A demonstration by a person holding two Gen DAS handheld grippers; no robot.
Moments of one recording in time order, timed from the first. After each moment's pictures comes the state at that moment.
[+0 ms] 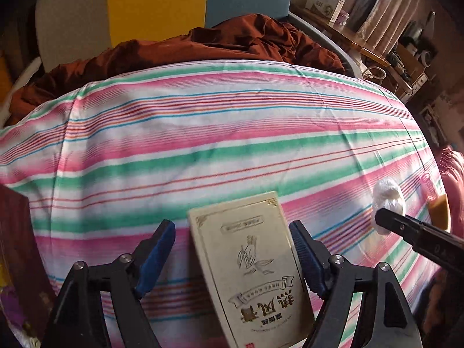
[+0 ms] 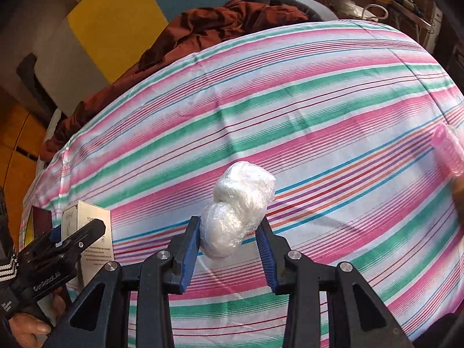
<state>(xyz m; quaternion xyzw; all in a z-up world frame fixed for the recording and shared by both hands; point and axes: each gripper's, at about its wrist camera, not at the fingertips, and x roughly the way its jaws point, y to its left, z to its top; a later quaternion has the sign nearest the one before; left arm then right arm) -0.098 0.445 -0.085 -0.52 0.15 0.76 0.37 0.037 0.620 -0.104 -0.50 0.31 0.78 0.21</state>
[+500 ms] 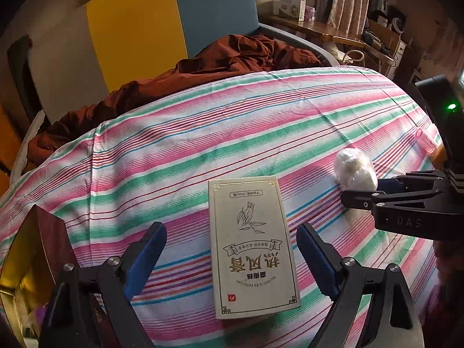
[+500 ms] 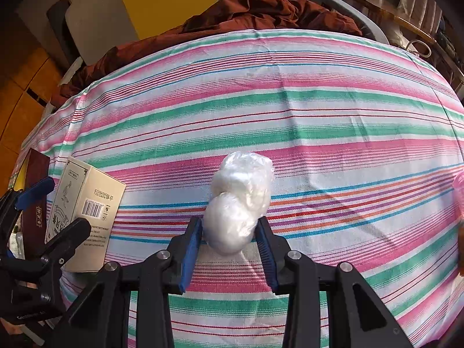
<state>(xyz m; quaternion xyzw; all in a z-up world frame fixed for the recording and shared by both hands) -0.061 0.428 -0.066 -0.43 0.24 0.78 0.40 0.011 0.582 -0.116 -0.54 0.22 0.80 0.16</state>
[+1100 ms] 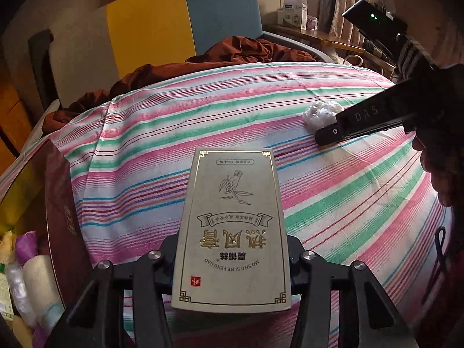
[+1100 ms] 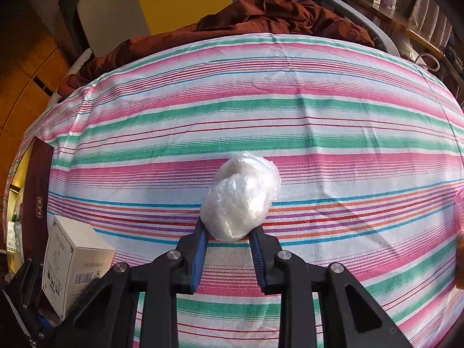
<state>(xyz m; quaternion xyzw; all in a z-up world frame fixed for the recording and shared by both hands) 0.010 0.367 -0.094 -0.39 0.21 0.81 0.39 0.006 0.574 -0.115 -0.54 0.21 0.80 0.14</state>
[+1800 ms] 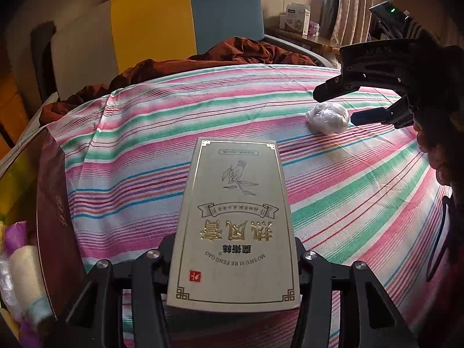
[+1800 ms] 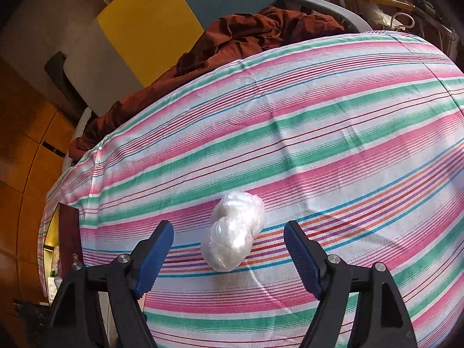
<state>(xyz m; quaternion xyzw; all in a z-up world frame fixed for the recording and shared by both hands) 0.005 0.362 -0.103 -0.40 0.18 0.81 0.39 0.011 0.603 -0.102 -0.45 0.33 0.81 0.16</state>
